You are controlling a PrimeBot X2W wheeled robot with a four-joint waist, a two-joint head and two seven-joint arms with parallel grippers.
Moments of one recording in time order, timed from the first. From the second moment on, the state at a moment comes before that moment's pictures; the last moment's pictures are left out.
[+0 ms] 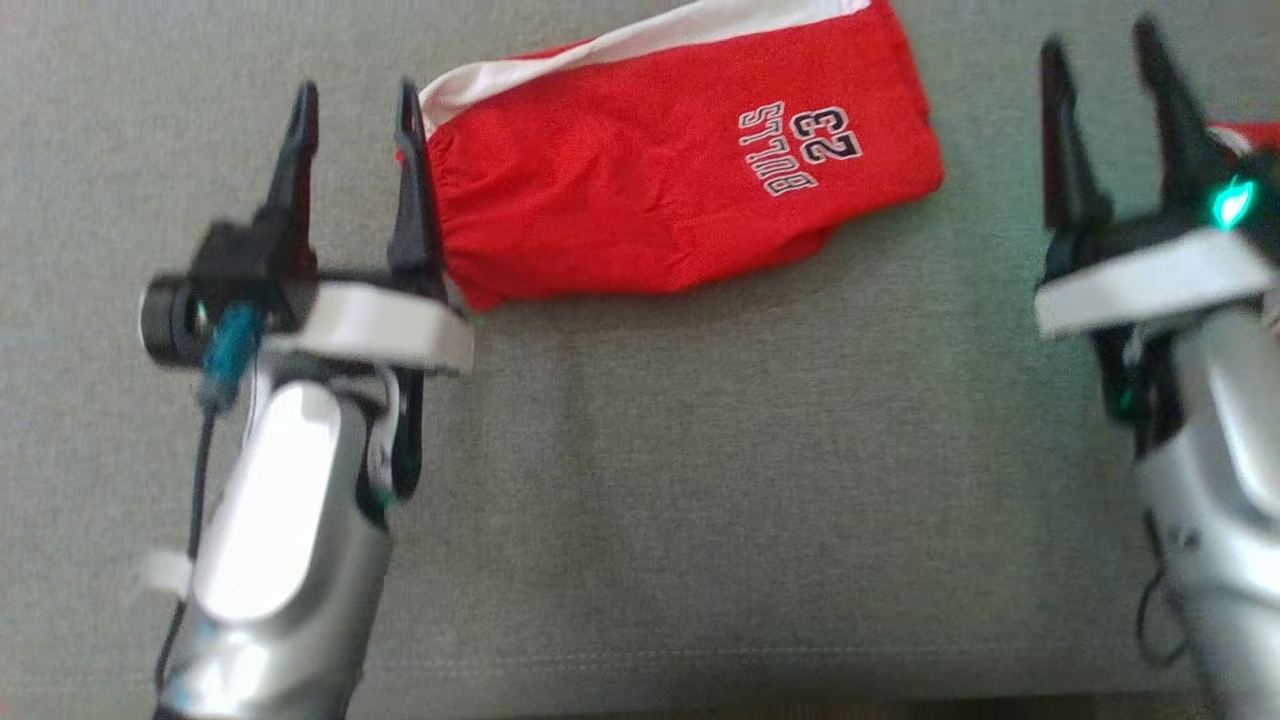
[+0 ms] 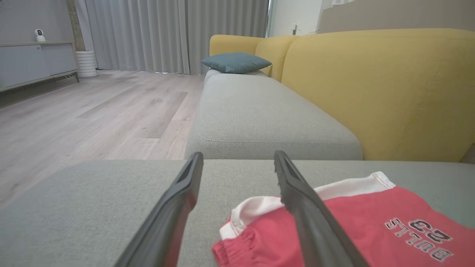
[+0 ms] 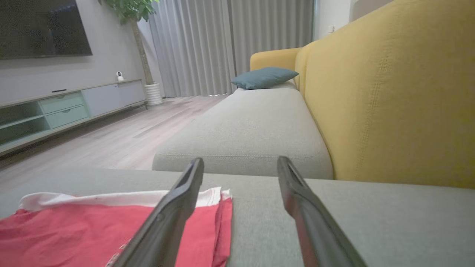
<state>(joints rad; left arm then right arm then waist) -0.50 0.07 -0.28 0.24 -0.21 0.18 -0.26 -0.59 -0.29 0.23 0.40 0.37 0.13 -0.26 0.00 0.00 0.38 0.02</state>
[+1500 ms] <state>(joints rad) -0.31 0.10 -0.30 0.10 -0.17 0.22 -0.26 -0.31 -0.18 0.06 0.04 0.24 0.13 0.06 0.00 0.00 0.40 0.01</state>
